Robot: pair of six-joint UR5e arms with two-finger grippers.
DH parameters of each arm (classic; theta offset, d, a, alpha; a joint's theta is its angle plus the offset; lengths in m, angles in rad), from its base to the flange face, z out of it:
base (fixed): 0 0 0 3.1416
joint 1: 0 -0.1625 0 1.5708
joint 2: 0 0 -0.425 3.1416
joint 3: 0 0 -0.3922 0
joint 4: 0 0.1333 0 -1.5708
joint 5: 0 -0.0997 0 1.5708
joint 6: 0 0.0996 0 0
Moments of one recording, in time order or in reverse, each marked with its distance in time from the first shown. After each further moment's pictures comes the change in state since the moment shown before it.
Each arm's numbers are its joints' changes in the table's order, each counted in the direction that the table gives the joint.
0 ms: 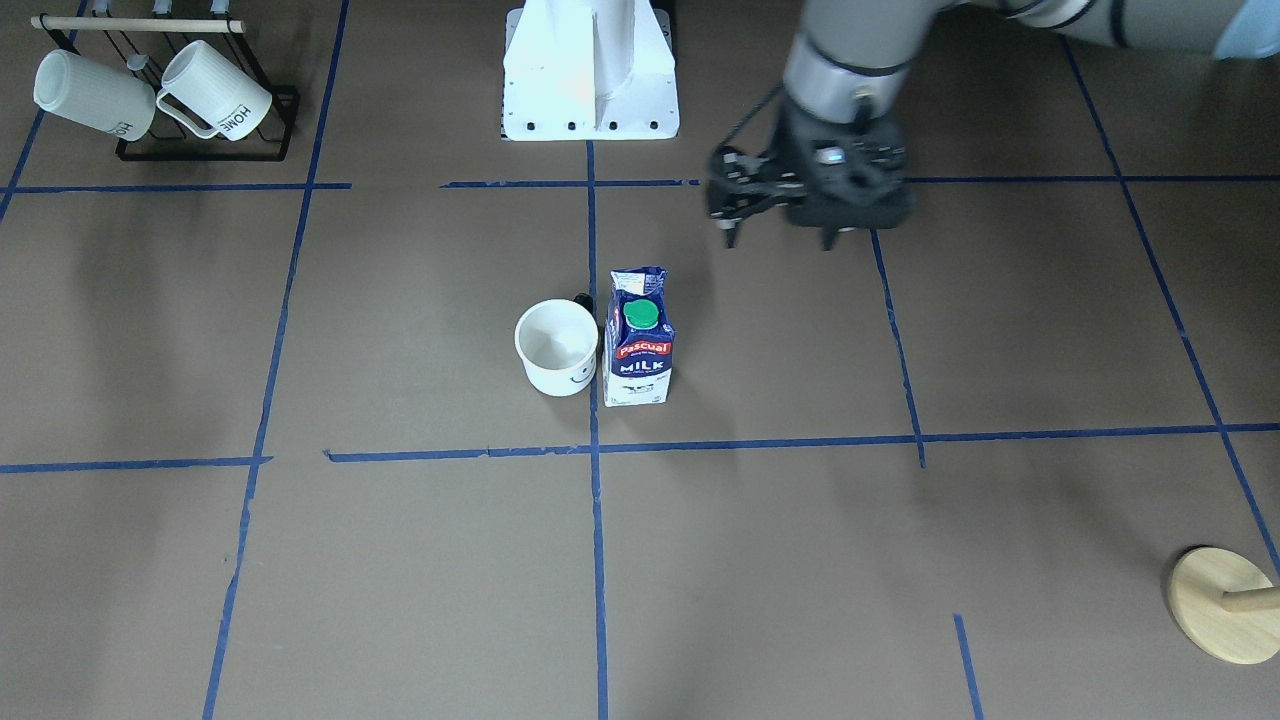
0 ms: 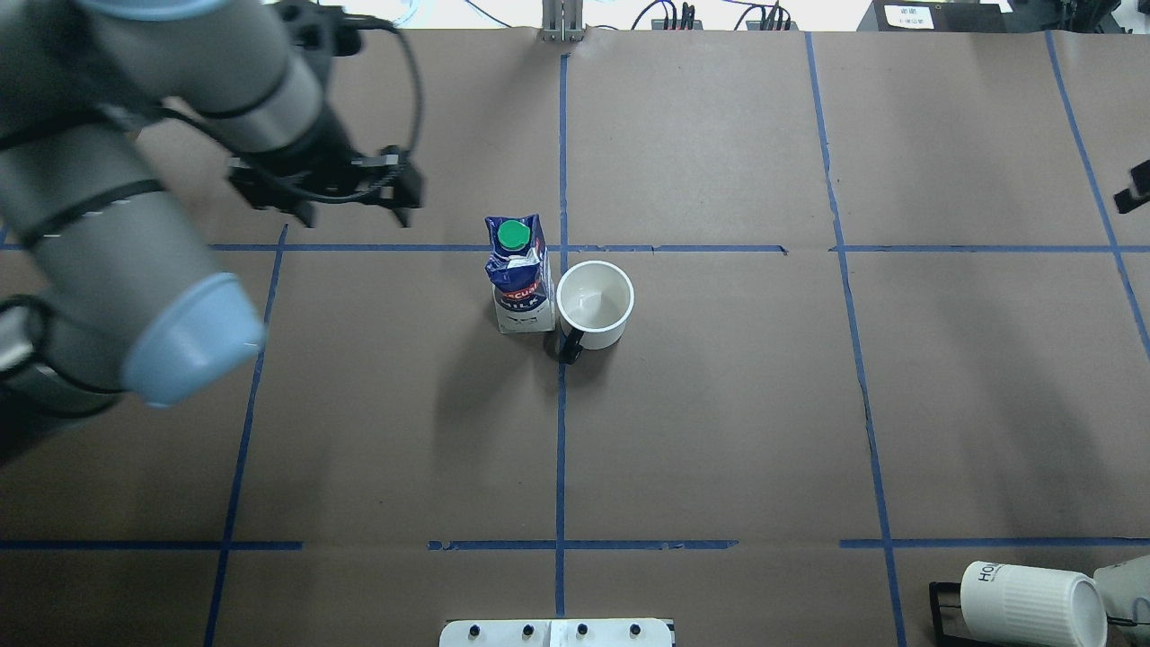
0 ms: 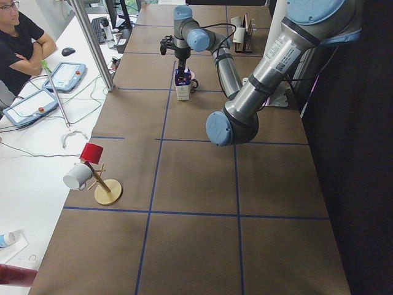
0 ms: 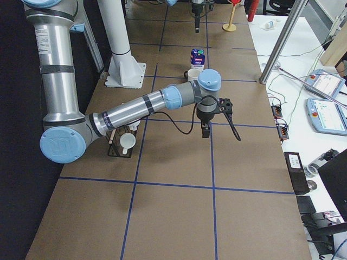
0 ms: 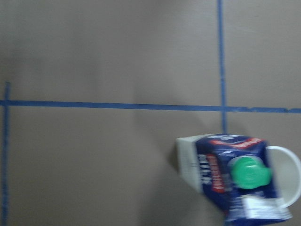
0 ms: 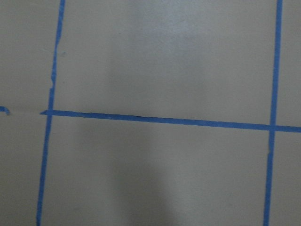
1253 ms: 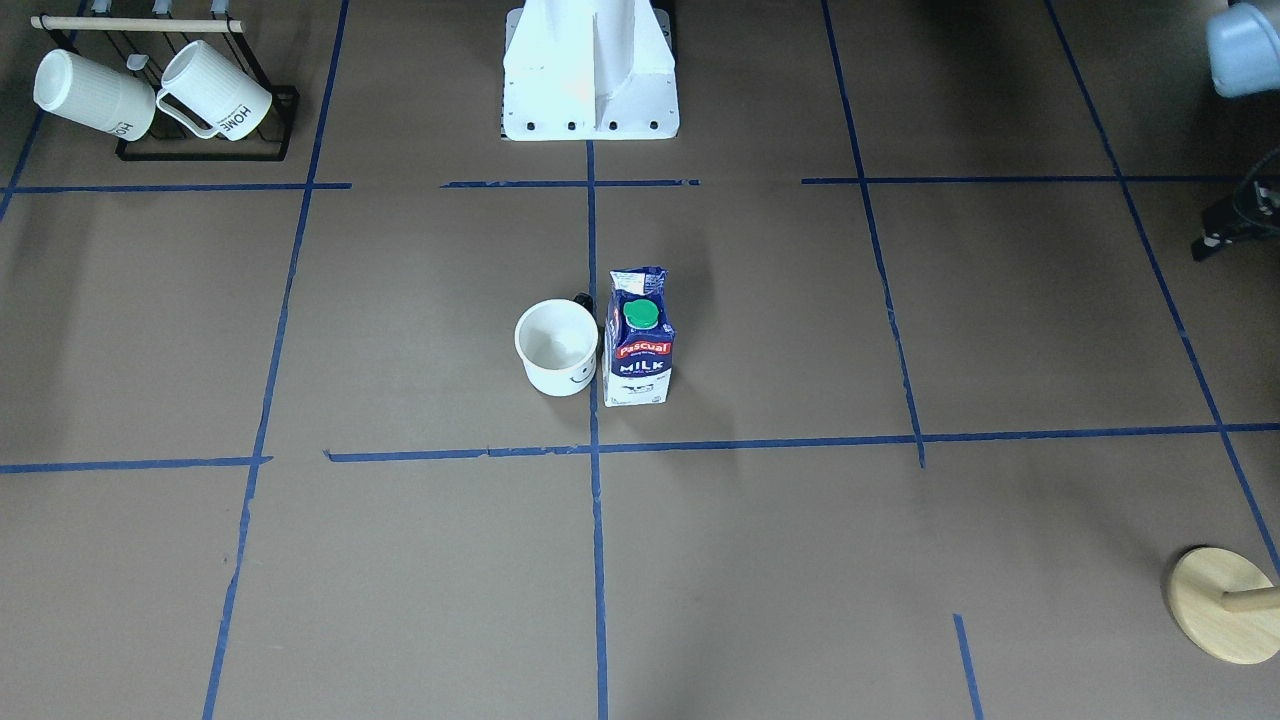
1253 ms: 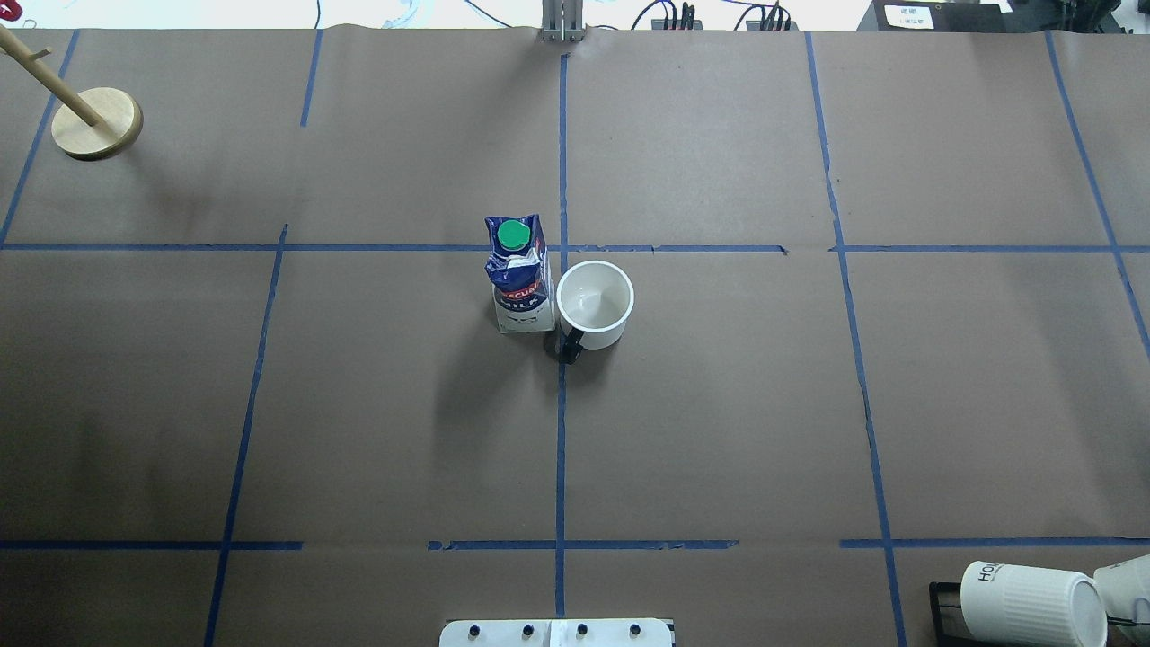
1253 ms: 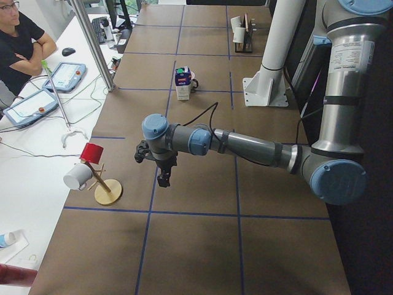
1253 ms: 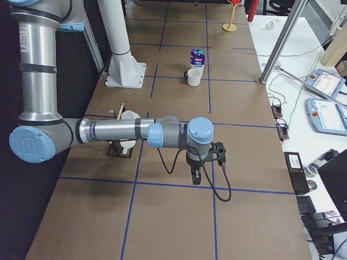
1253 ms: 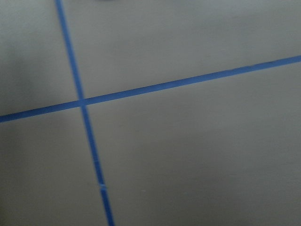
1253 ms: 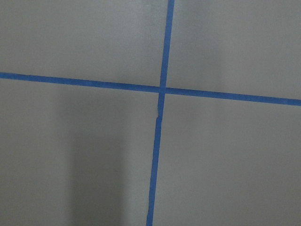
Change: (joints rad) left arm 0.551 -0.597 0.302 -0.324 0.265 0.880; right arm -0.177 0.096 -0.177 0.039 0.030 -0.297
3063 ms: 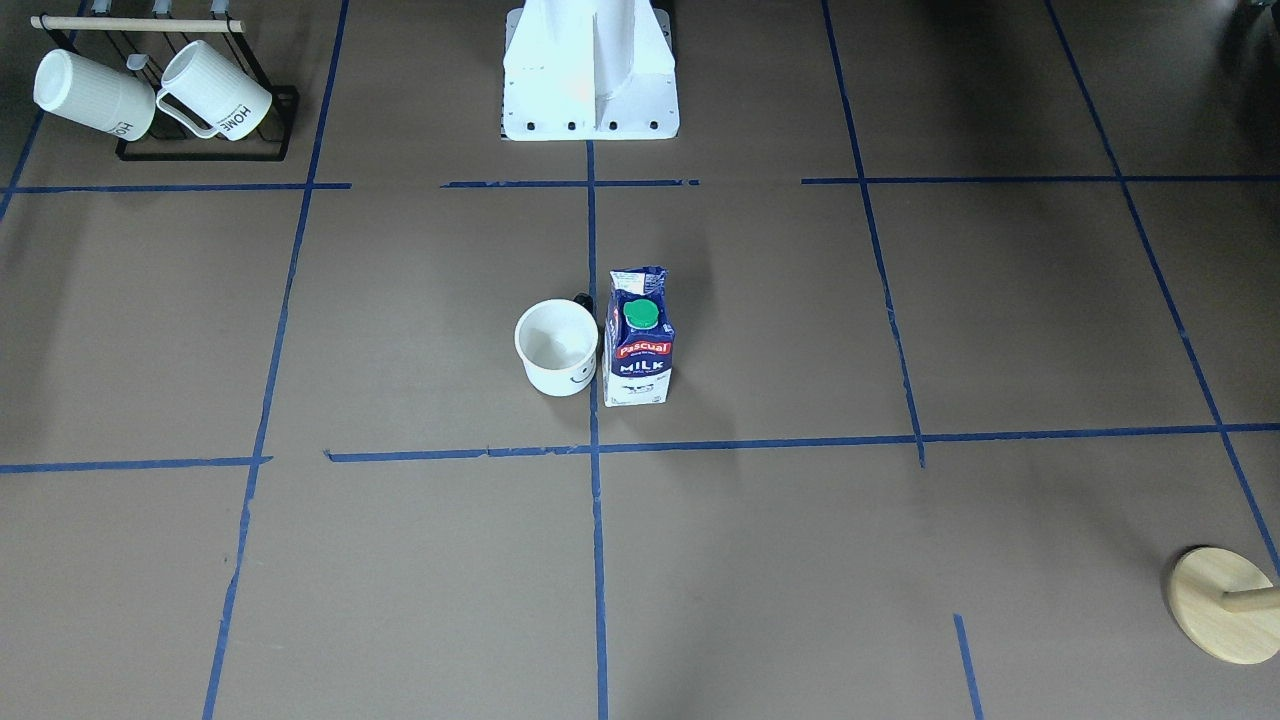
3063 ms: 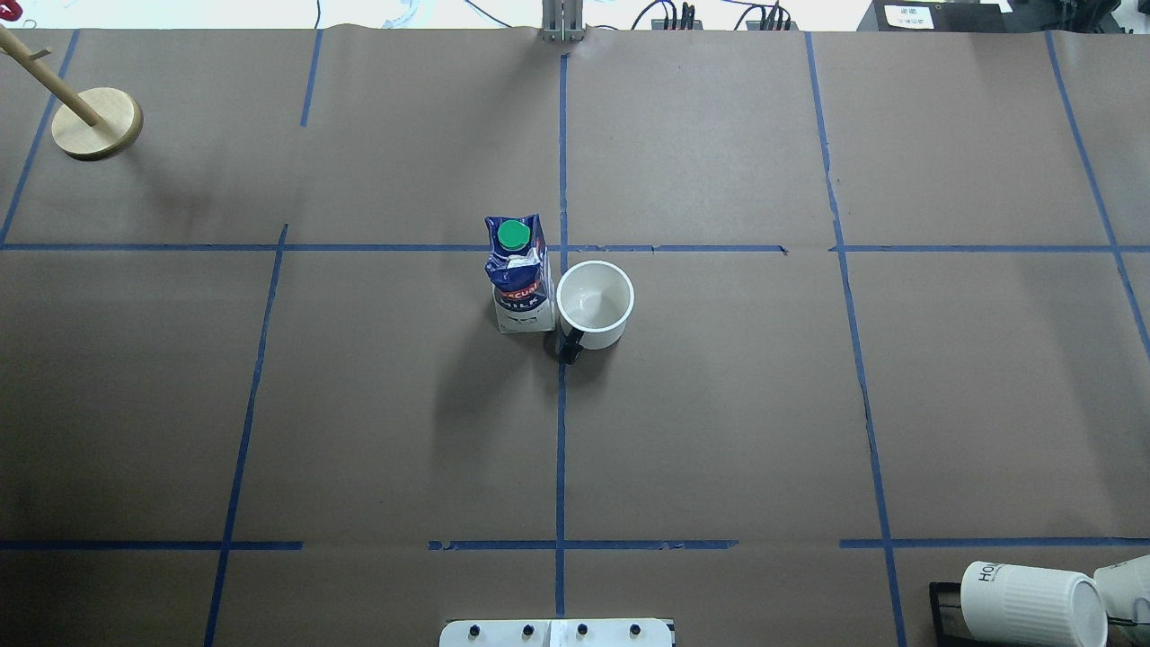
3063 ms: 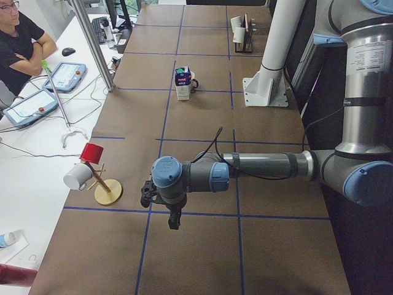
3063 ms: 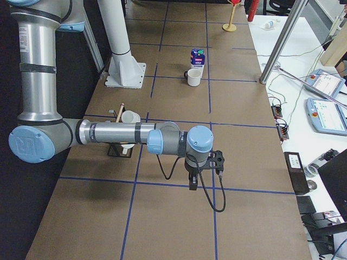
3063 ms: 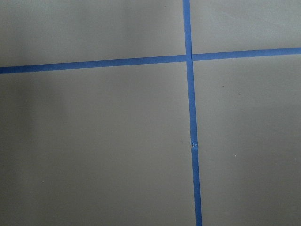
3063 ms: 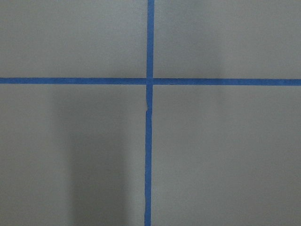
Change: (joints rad) left arm 0.177 -0.087 0.088 -0.001 -0.005 0.128; right arm 0.000 0.001 -0.059 0.020 -0.013 0.053
